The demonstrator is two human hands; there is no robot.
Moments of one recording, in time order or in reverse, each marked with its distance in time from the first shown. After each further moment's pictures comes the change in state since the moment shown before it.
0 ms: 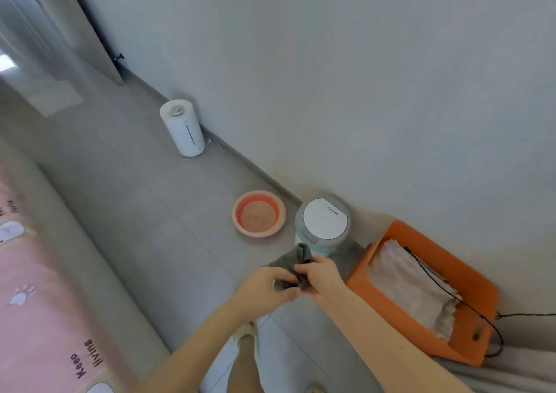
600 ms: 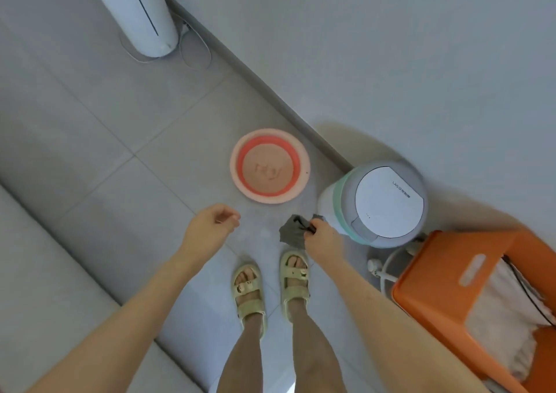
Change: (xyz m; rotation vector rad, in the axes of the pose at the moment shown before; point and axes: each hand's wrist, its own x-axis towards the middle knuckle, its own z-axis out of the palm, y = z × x) left_hand 0.297 -0.312 -0.126 -0.382 0.251 -0.457; right_hand 0.417 0.030 0.122 -1.041 0.135 -0.137
